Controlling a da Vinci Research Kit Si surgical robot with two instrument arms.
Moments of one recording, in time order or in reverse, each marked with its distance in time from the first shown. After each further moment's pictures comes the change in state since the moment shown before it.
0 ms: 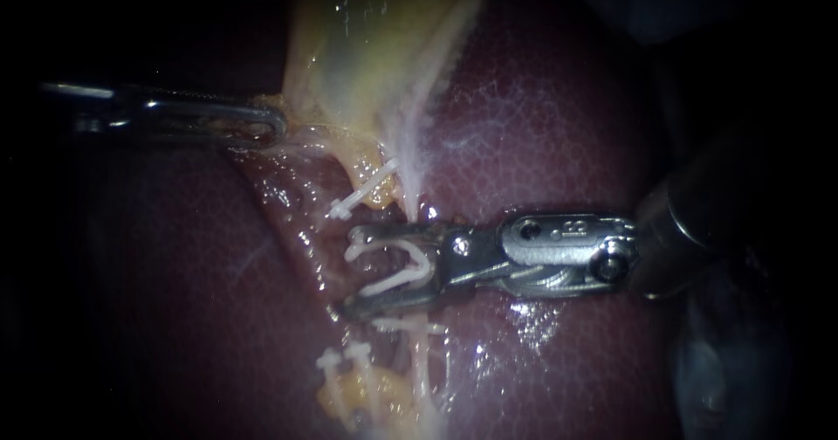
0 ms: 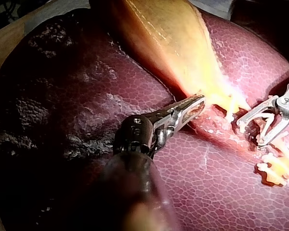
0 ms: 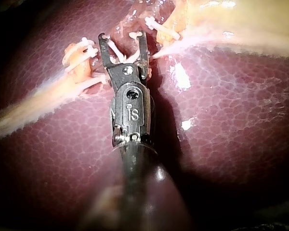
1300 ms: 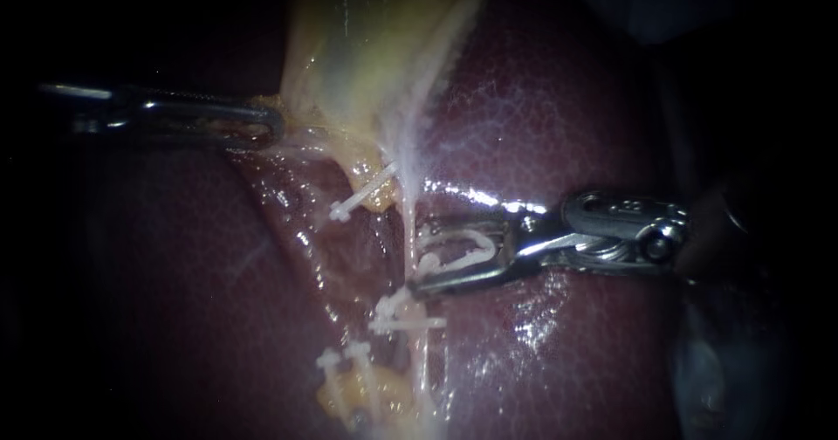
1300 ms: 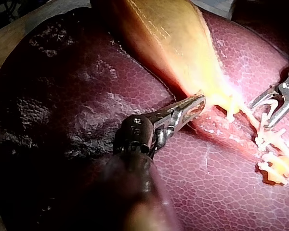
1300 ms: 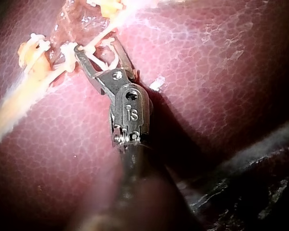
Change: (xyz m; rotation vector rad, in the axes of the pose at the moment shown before) right arm -0.004 0.005 -0.005 -0.025 -0.032 0.217; left arm 0.000 0.000 0.000 0.001 0.000 0.001
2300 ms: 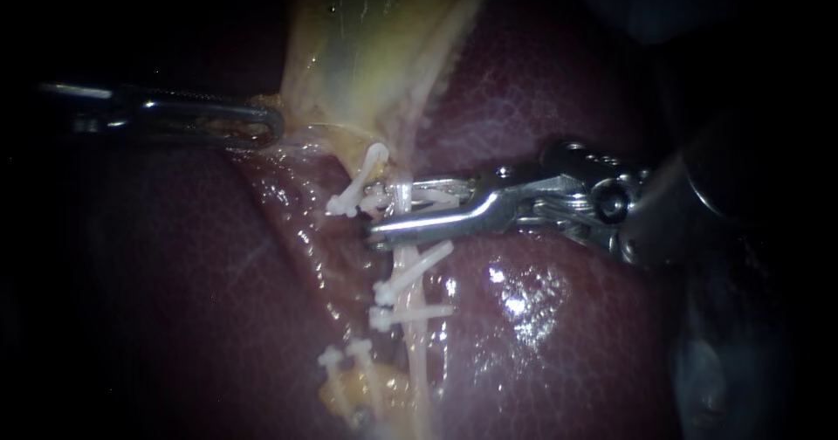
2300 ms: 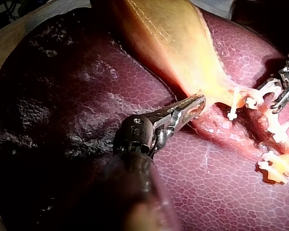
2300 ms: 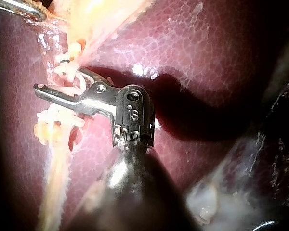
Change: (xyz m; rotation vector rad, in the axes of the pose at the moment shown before) right arm 0.007 -0.002 0.000 0.302 0.297 0.261; left arm 0.000 0.000 0.000 0.001 0.000 0.001
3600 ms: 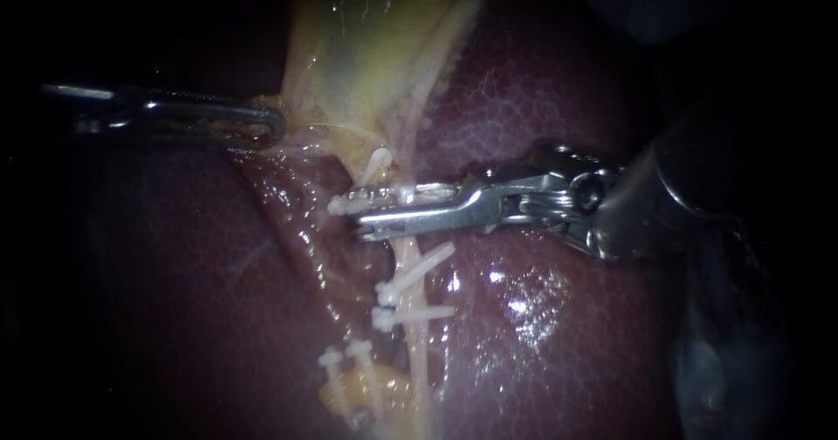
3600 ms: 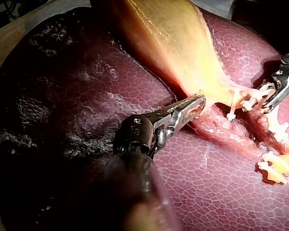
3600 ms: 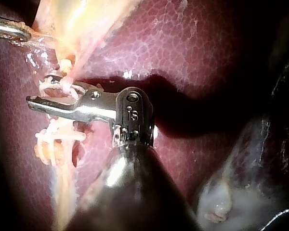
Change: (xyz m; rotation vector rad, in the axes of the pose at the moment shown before) right arm -0.001 0.002 0.000 -0.027 0.099 -0.002; left arm 0.000 0.000 0.000 0.001 0.000 -0.006
